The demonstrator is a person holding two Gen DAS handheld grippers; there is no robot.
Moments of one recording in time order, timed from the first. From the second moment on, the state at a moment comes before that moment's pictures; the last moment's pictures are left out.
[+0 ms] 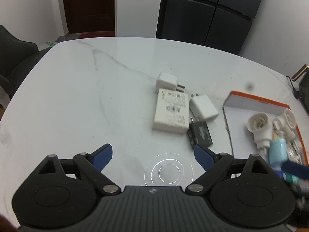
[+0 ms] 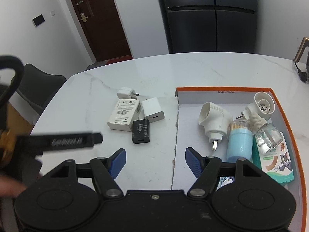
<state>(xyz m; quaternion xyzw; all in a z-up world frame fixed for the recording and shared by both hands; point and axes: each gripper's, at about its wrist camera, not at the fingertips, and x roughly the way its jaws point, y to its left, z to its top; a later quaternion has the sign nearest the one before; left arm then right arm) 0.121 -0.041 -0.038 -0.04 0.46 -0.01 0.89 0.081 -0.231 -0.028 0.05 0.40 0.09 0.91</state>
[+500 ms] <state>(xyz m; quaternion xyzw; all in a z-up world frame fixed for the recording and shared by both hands) 0.215 -0.060 -0.086 -0.01 0.49 -0.03 0.87 0.088 -0.242 -0.048 0.04 0.41 0.07 0.91</state>
